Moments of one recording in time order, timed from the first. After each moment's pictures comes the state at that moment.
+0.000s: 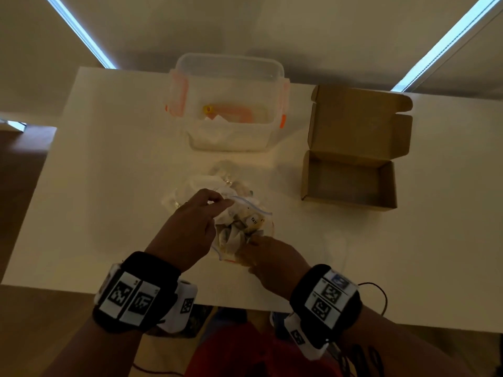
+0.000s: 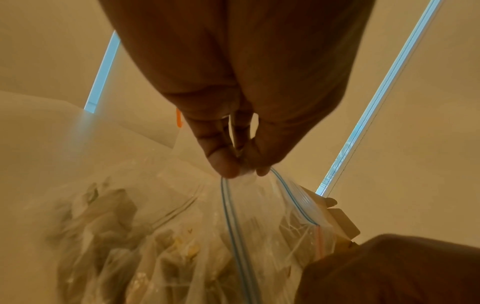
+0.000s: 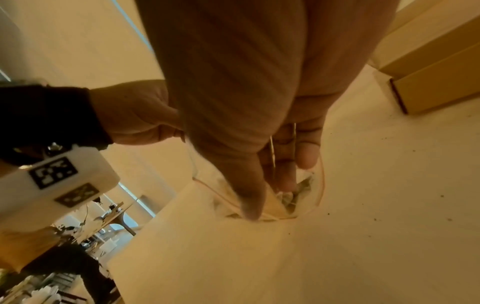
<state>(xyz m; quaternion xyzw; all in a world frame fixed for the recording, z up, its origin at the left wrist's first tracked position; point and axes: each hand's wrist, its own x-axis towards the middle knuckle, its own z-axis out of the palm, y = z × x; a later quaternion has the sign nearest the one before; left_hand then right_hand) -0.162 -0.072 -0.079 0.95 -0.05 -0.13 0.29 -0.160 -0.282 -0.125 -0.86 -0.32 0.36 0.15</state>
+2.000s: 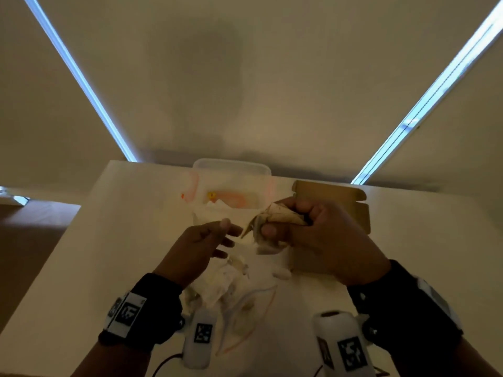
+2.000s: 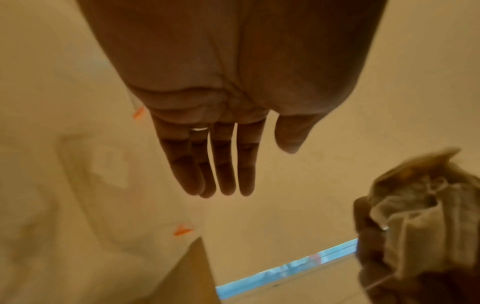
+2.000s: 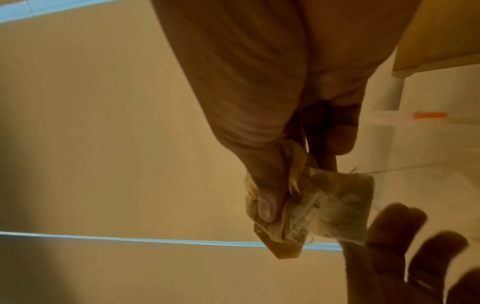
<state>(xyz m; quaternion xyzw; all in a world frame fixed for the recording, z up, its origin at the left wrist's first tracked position) -0.110 -0.081 0.018 0.74 0.09 -0.10 0.66 -0.070 -0.312 0.099 -0.74 -0.17 0.20 0.62</state>
